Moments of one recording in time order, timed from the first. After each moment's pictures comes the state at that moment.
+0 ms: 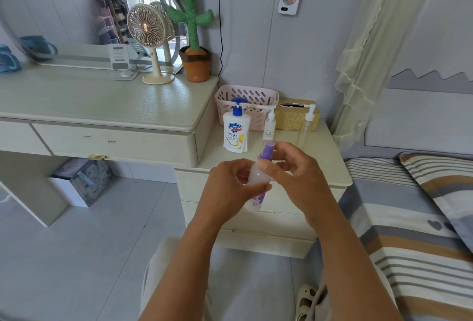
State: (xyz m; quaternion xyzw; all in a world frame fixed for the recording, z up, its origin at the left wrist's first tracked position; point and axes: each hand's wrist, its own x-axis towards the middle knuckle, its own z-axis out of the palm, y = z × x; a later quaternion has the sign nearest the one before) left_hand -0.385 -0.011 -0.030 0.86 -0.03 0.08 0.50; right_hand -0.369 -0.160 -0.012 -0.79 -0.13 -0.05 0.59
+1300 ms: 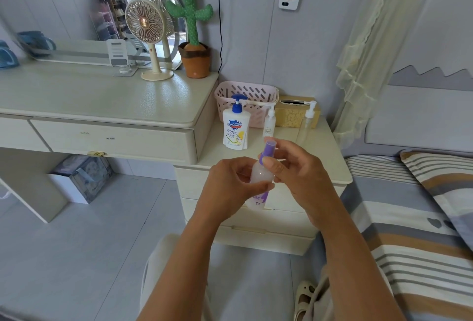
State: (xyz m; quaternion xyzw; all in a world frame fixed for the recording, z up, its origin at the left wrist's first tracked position) left_hand -0.385 -0.014 -0.029 0.85 -0.04 0.06 0.52; right_hand -0.369 -0.168 -0.016 -0.78 -0.16 -0.04 0.60
